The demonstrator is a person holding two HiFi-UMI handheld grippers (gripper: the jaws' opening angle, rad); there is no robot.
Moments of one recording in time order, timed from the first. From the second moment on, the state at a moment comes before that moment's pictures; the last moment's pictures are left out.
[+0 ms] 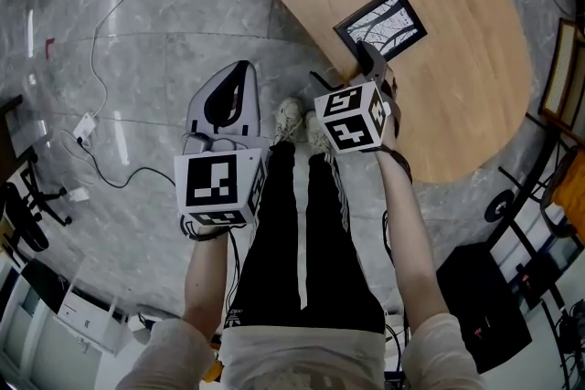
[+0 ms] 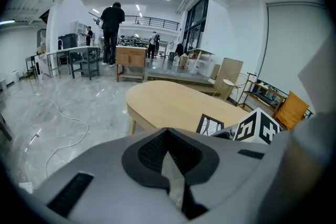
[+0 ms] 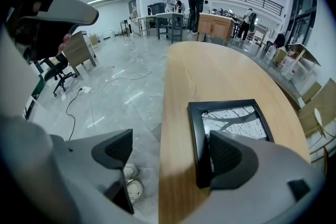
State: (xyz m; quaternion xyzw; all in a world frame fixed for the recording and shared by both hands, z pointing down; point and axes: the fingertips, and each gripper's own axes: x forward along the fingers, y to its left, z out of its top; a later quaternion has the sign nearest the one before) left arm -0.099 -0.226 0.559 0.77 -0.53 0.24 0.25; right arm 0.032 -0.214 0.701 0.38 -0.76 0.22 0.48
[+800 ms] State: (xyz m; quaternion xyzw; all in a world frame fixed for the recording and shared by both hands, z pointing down) left arm -0.109 -0.225 0.571 0.76 -0.53 0.25 0.26; right arm 0.010 -0.189 0.702 0.39 -0.75 0.20 0.50
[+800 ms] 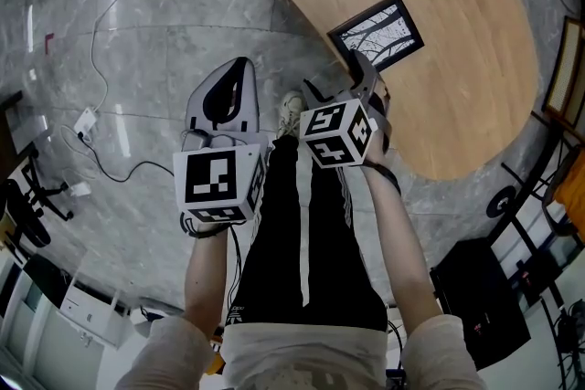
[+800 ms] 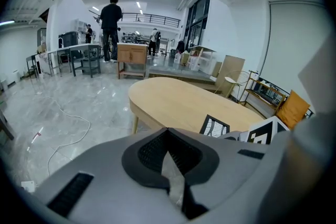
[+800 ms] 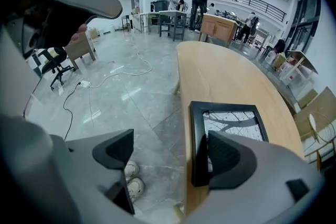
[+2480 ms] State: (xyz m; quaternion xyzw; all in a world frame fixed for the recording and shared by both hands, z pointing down) left arm -0.104 -0.270 0.501 0.77 -0.56 0.18 0.24; right arm 0.033 -0.265 0.596 0.51 -0.73 0.10 0.44
